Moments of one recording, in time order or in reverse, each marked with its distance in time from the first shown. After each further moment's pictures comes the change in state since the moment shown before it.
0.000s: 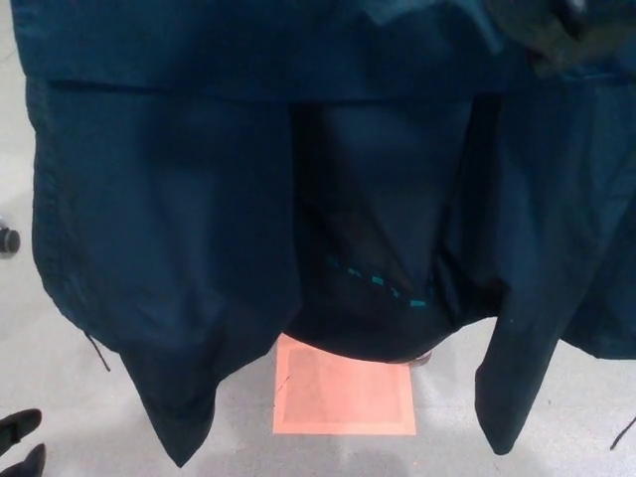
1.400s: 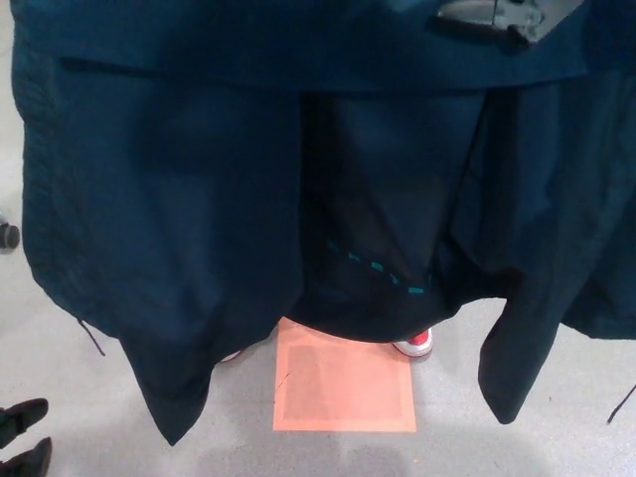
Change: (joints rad) left_arm -0.005 0.000 0.001 -0.016 -0.024 -0.001 -0.039; right_arm -0.465 0.034 0.282 0.938 -0.066 0.271 0.666
